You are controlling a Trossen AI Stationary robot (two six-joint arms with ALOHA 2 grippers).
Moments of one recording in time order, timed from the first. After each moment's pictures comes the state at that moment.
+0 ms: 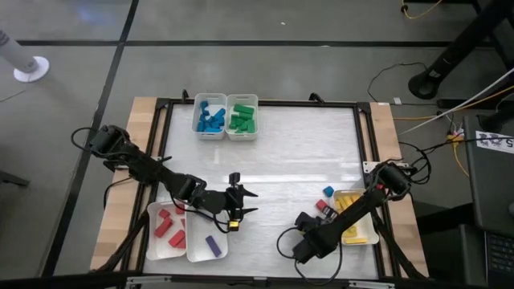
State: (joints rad) left arm -0.45 1.56 0.91 0.19 -0.51 -0.08; right arm 0.69 2.03 1.38 -1.12 0.09 1.32
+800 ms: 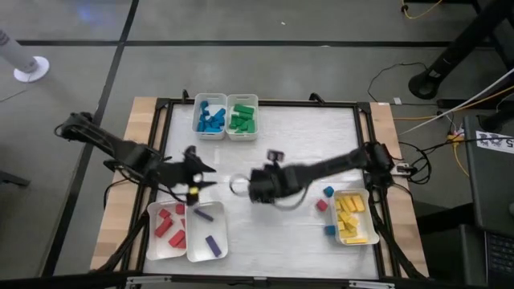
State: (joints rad) left arm -0.46 1.00 0.91 -0.58 -0.53 -0.43; right arm 0.24 2.02 1.76 -1.01 0.59 0.26
